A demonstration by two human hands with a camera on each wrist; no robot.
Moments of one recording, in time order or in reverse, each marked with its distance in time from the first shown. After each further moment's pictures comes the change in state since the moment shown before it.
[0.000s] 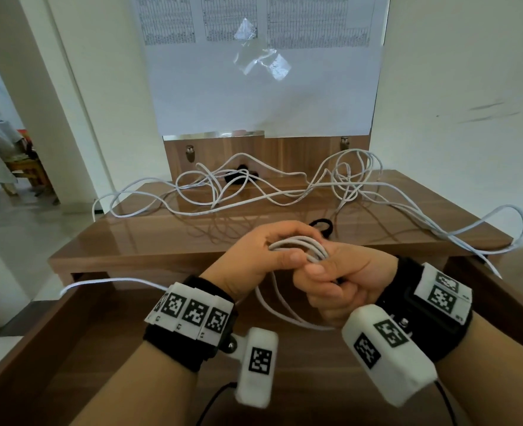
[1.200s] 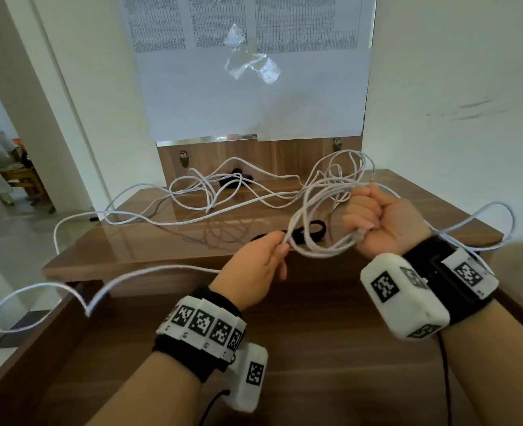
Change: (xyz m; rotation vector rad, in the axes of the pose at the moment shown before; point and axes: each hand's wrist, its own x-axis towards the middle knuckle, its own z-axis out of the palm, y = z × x) left_hand 0.004 -0.014 0.011 0.598 0.164 -0.264; right_hand -0.041 -0.029 -0.030 0.698 0.634 -0.823
